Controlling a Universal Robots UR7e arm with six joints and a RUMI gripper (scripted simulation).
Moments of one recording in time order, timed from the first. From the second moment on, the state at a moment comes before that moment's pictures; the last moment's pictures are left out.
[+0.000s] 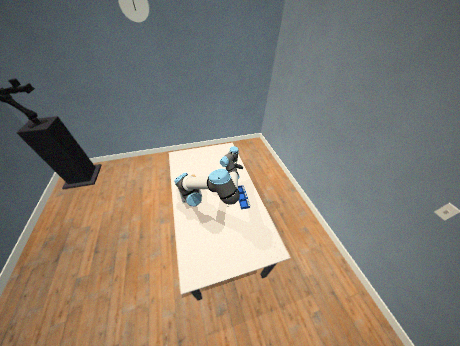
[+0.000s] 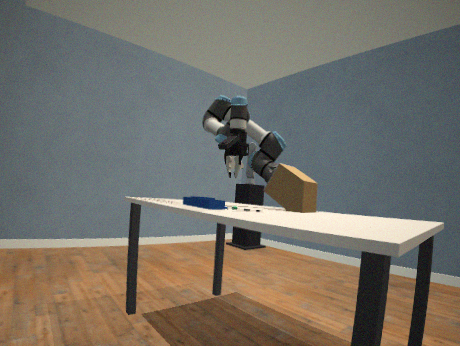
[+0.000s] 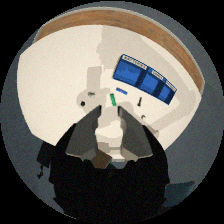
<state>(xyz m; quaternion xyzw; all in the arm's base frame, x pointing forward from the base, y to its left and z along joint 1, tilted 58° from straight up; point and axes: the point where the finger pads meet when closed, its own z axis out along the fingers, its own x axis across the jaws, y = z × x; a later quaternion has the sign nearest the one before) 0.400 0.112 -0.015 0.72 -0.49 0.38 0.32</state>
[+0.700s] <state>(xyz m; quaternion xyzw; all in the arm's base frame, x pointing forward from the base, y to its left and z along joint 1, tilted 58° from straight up) 0.362 0.071 -0.102 0.79 -0.33 0.30 0.42</state>
